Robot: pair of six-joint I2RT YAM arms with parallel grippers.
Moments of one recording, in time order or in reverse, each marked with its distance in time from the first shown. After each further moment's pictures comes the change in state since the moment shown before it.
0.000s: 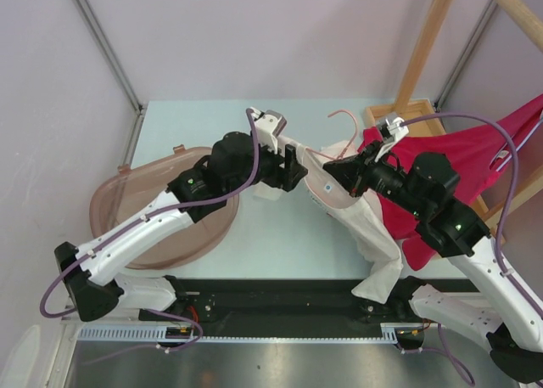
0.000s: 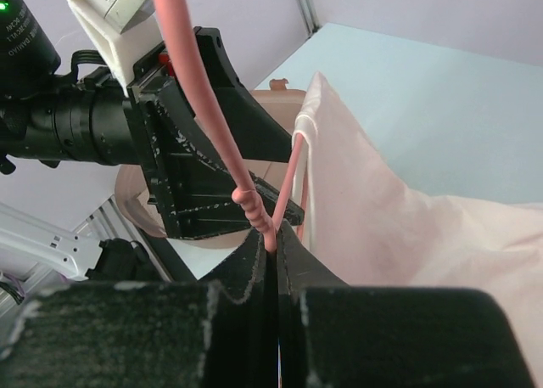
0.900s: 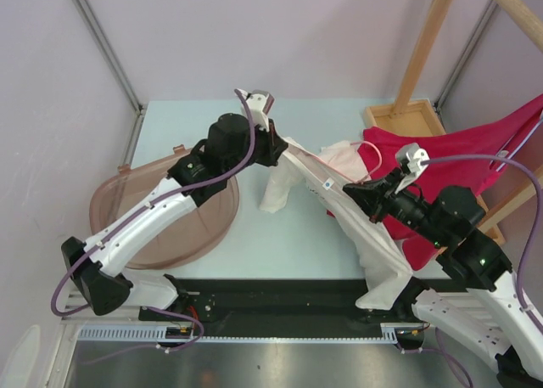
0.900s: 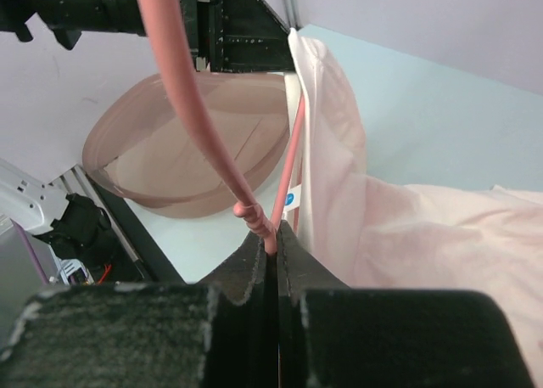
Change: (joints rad) left arm 0.112 0.089 0.099 0.000 -0.061 -0.027; right arm 0.000 -0.226 -0.132 -0.082 0.017 -0.129
